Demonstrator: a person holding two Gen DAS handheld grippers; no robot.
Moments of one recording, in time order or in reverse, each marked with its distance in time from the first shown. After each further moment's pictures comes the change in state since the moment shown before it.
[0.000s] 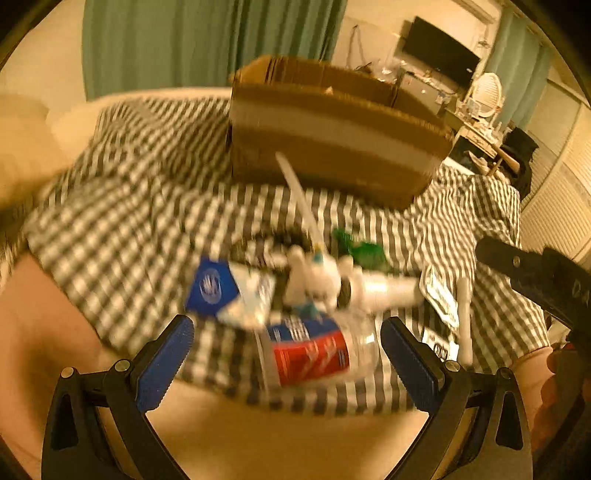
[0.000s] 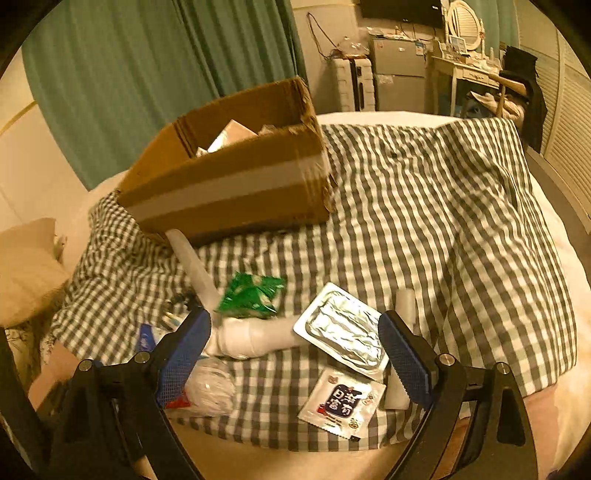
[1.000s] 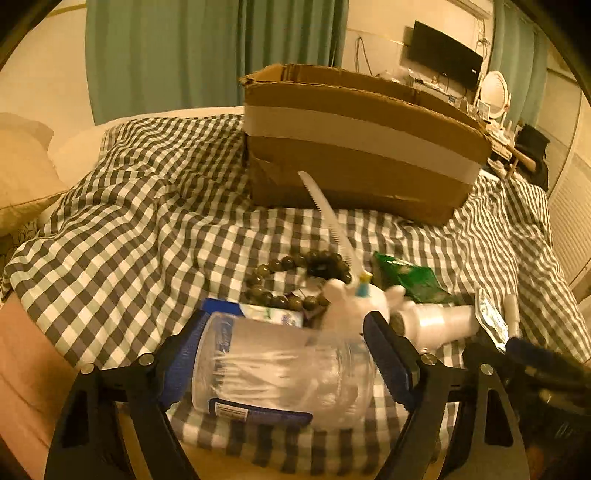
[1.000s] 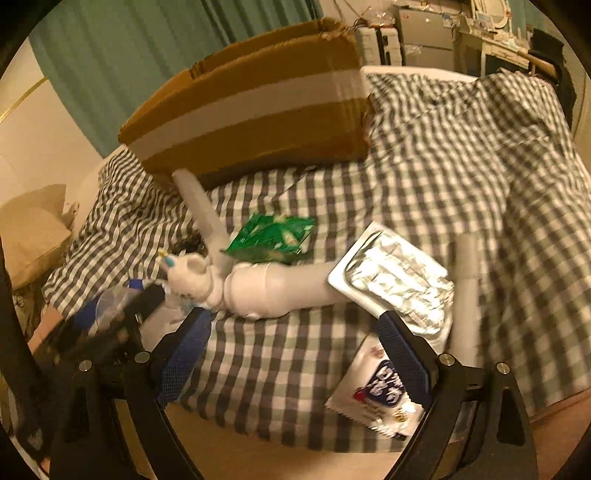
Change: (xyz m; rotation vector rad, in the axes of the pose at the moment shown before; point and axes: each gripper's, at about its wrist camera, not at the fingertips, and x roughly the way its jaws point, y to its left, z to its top) left arm 0.039 0.010 0.022 0.062 -0.112 0.101; right arm 0.057 0.019 -0.043 -0.051 0.129 0.113
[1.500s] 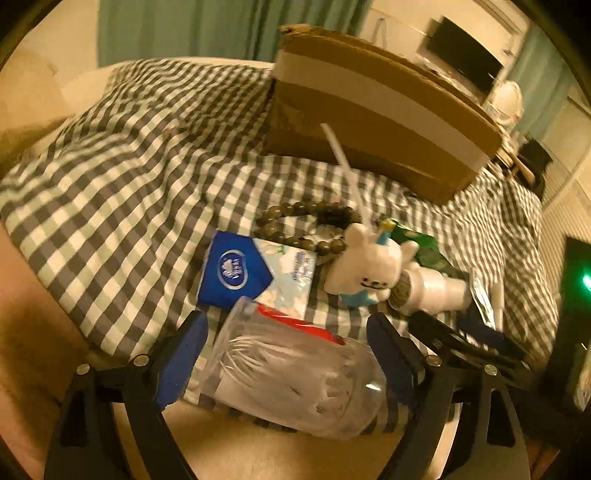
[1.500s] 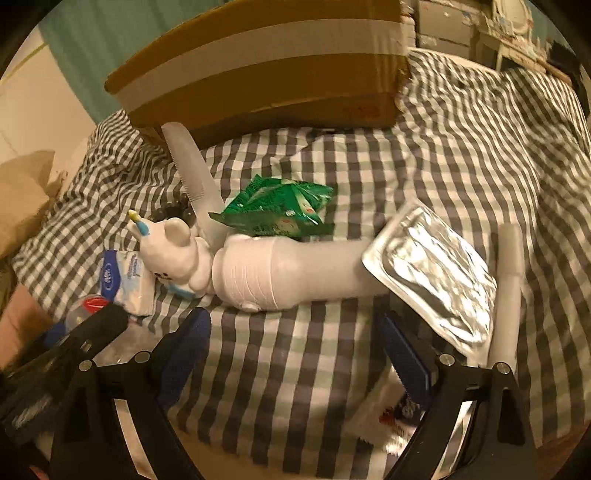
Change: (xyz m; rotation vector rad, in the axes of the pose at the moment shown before) left arm -0.003 0.024 -0.019 -0.091 0.151 -0.091; right arm 0.047 0.014 -0.002 -0.091 0.051 -0.061
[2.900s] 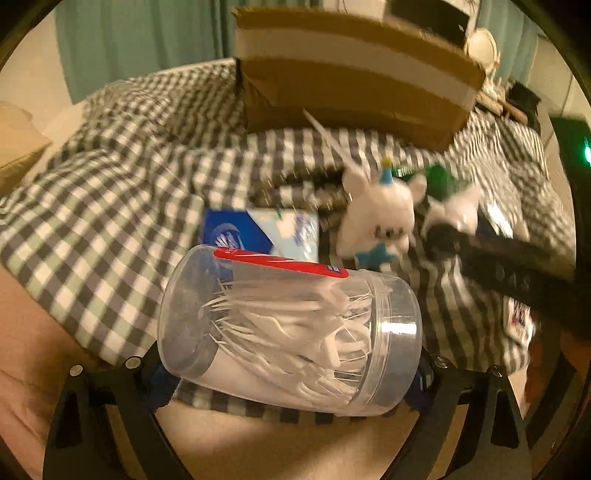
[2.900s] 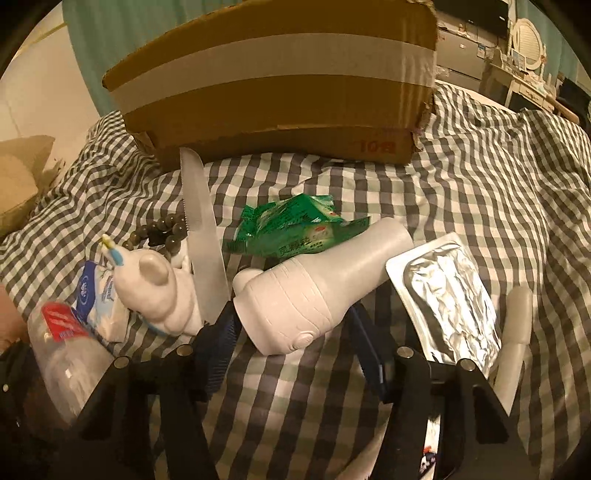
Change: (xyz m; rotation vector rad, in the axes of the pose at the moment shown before) left arm 0.016 -0.006 -0.023 0.160 0.003 0.072; right arm 0.006 -0.006 0.013 -0.049 -0.076 -0.001
